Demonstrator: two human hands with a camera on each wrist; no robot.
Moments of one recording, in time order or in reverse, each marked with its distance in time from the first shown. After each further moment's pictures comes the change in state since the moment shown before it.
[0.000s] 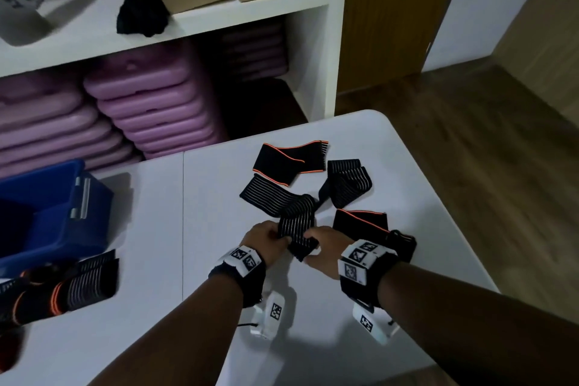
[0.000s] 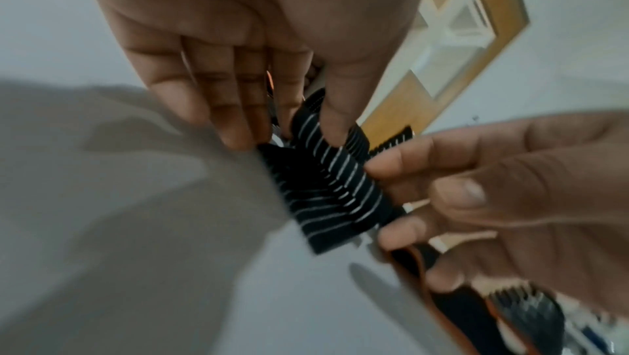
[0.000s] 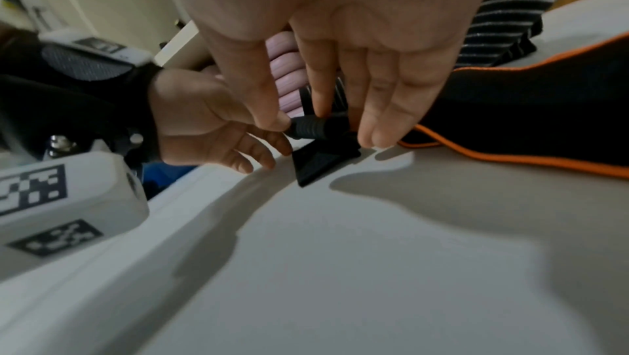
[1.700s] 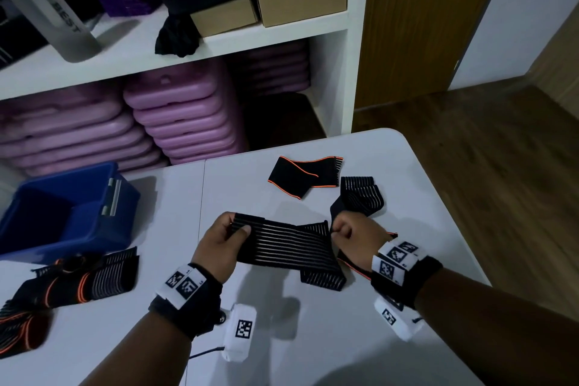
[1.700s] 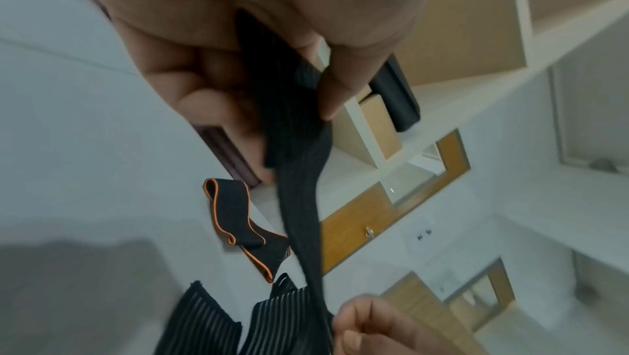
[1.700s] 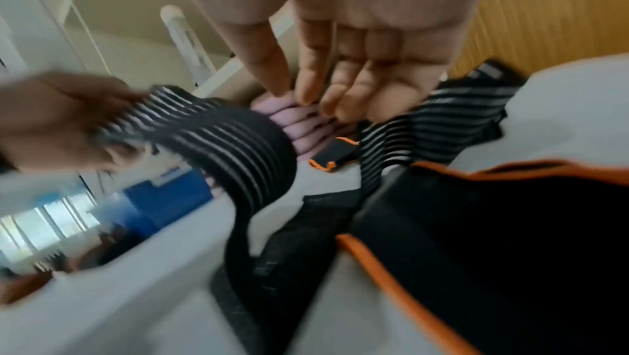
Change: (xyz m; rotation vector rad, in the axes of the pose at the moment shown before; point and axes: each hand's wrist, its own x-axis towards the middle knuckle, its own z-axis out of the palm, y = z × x) left_hand -0.076 0.001 -0.078 -0.594 0.315 0.092; right_hand 0.015 0.039 -0.041 0.139 0.285 -0.127
